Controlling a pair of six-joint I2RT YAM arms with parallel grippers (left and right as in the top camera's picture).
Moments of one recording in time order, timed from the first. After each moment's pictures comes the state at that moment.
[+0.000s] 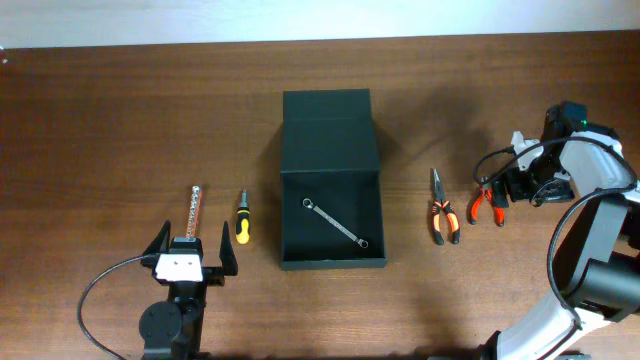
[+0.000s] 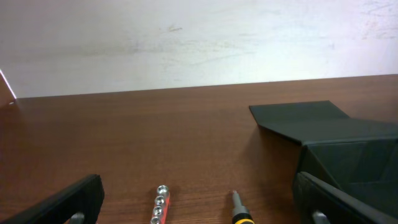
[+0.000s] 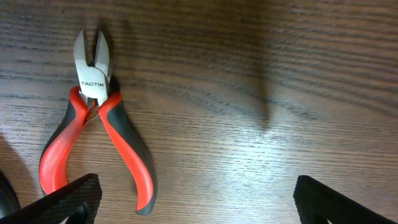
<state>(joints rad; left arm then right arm) -0.01 0.01 0.01 -0.08 0.01 0.05 -0.34 1.94 1.33 -0.96 0.02 -0.40</state>
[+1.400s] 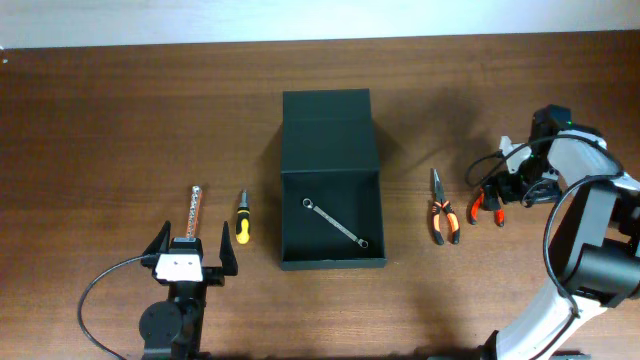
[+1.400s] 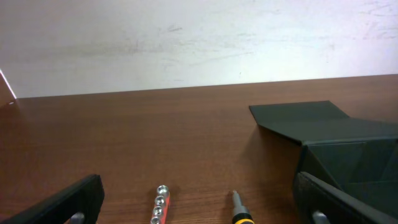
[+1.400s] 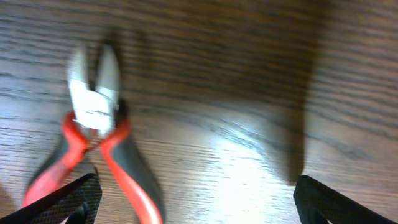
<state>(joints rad) -0.01 0.01 0.01 -0.08 0.01 0.05 -0.30 2.00 1.33 -0.93 0.03 -0.42</state>
